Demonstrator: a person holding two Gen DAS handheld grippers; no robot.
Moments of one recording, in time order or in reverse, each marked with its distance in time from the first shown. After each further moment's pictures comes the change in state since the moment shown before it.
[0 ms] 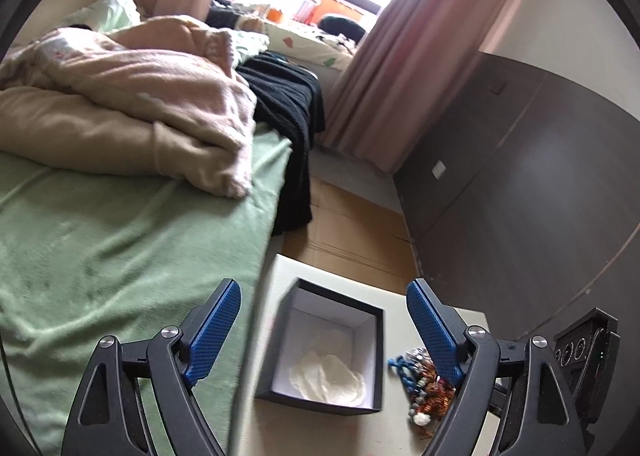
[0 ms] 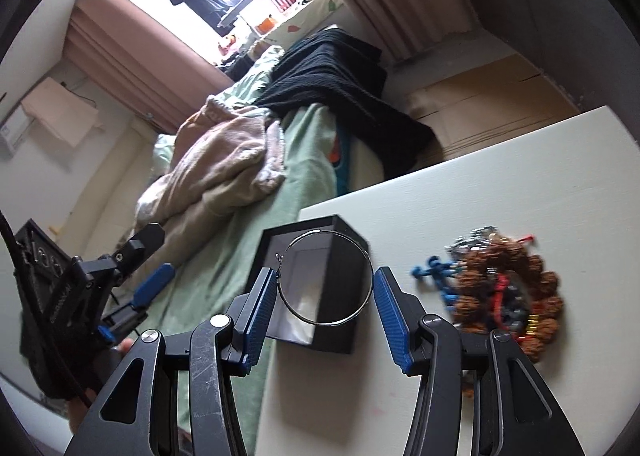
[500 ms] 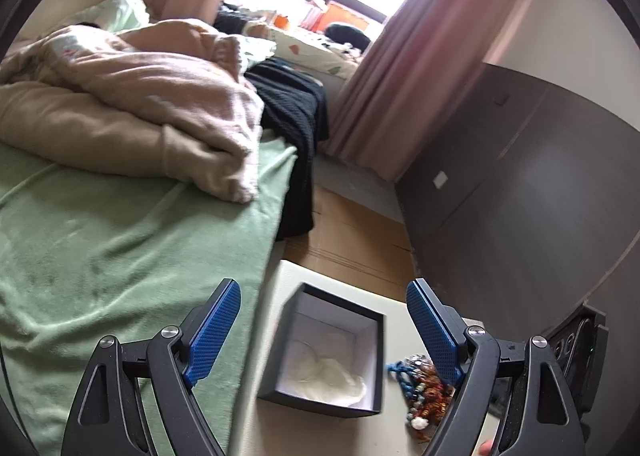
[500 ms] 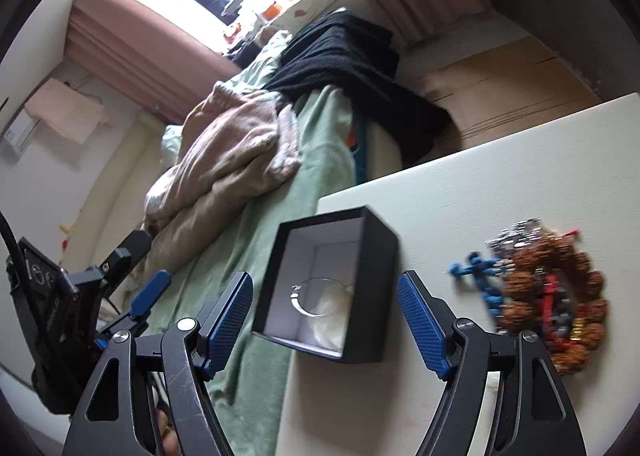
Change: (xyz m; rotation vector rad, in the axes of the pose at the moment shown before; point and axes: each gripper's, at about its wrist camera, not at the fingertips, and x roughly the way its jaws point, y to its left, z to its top) left arm -0.007 -0.003 -0.003 -0.009 -0.023 -0.025; right arm 0.024 0.006 0.005 0.023 0.044 0.027
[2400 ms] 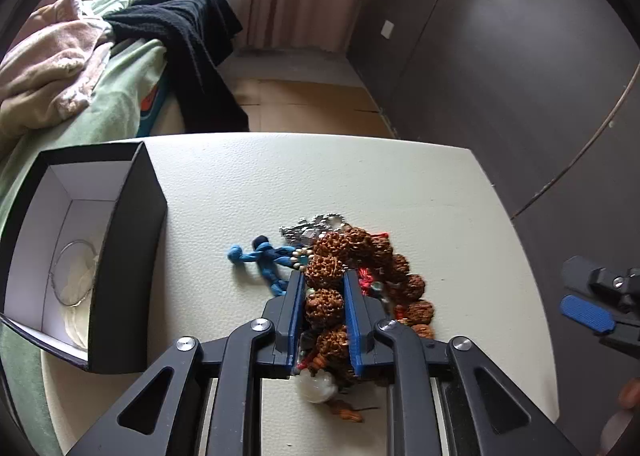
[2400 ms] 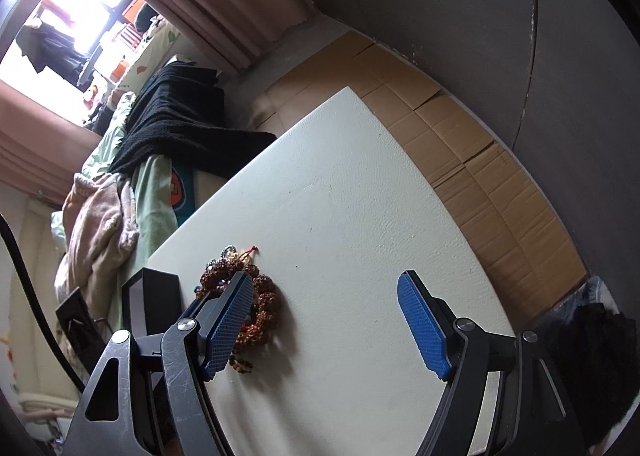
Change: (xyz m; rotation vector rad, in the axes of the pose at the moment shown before) left arm 0.132 -0.144 -0.133 0.331 0.389 0.018; right arm -0.138 -0.150 0.004 0.316 -0.033 -0.412
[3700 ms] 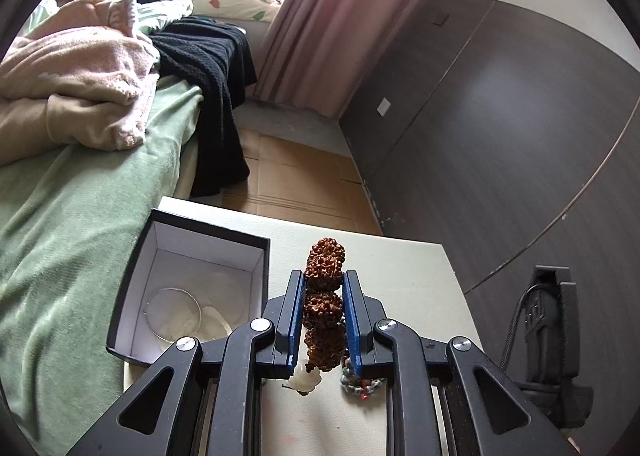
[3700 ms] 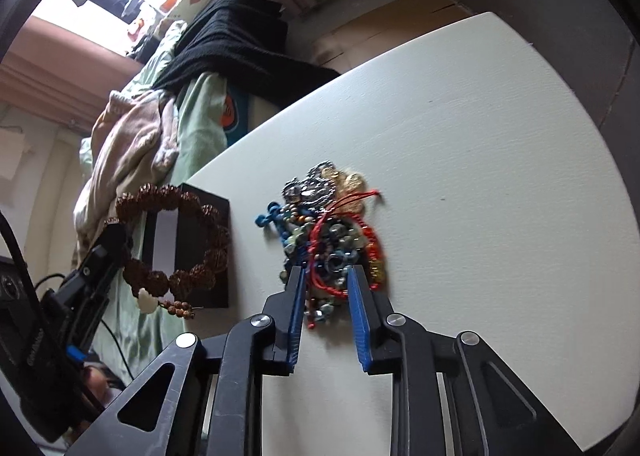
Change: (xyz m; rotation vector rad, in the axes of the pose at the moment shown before) left arm -0.094 0.082 0.020 -0.155 -0.207 -0.152; right arm 0.067 0.074 -0.039 -0.173 0.178 0.135
